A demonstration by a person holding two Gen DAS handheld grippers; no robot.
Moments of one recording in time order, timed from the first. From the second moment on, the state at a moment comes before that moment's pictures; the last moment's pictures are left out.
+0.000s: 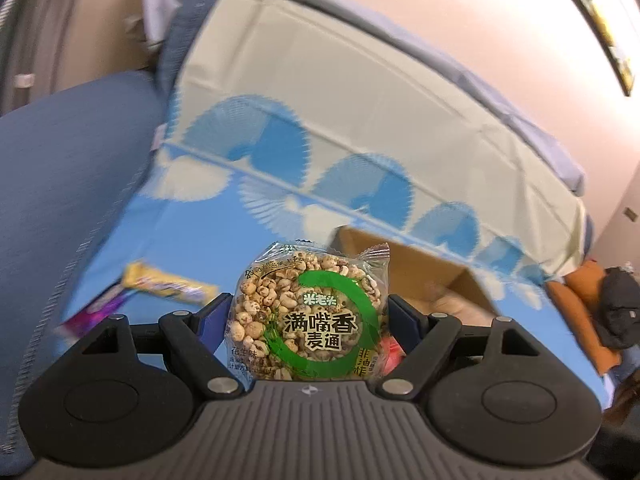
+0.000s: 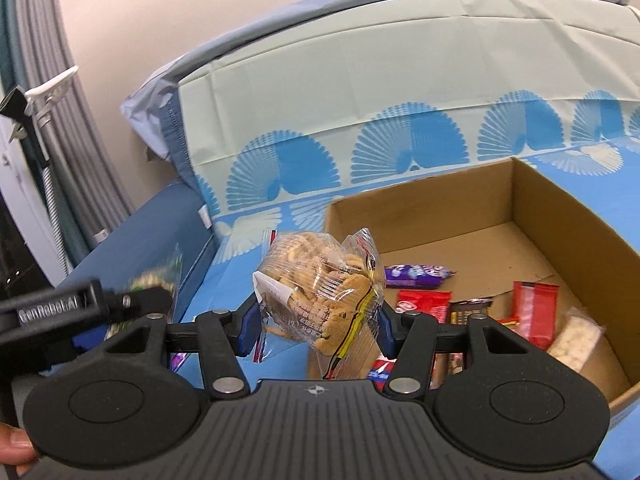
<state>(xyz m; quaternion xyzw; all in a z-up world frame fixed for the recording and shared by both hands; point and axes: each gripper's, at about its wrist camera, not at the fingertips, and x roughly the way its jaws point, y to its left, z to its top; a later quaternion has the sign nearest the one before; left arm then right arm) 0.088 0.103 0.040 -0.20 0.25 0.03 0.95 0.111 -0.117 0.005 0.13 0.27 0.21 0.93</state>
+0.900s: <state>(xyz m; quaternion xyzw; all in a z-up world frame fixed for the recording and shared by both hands) 0.158 -0.007 0.070 -0.17 0.23 -0.07 0.96 0.131 -0.158 -0.001 0.19 0.27 0.14 0.93</state>
